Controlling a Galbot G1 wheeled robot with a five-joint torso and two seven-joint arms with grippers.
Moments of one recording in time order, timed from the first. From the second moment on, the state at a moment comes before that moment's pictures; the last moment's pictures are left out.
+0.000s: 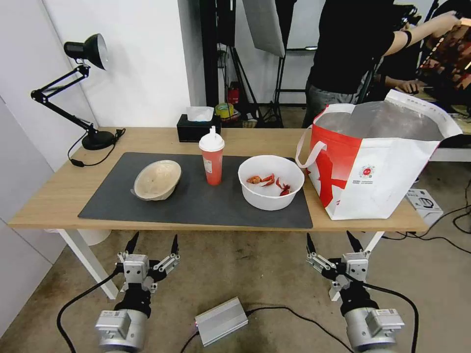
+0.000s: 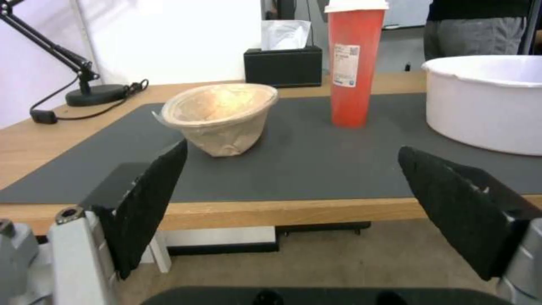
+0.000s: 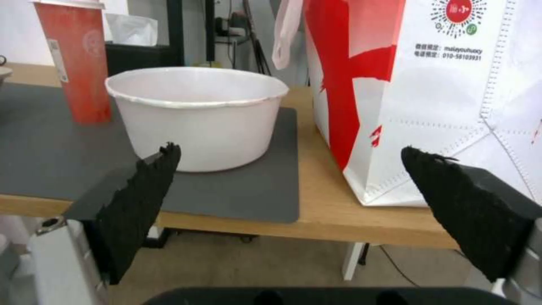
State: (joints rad) left arm 1.80 -1.50 -0.55 -2.30 0.00 0.00 0.00; right arm -1.80 1.50 0.55 2.30 0.00 0.00 0.00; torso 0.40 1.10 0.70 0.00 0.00
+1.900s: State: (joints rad) left arm 1.80 -1.45 -0.57 -2.37 -0.01 0.16 -0.05; right arm -1.65 1.34 0.59 2.49 0.16 -0.46 0.15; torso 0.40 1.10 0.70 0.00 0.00
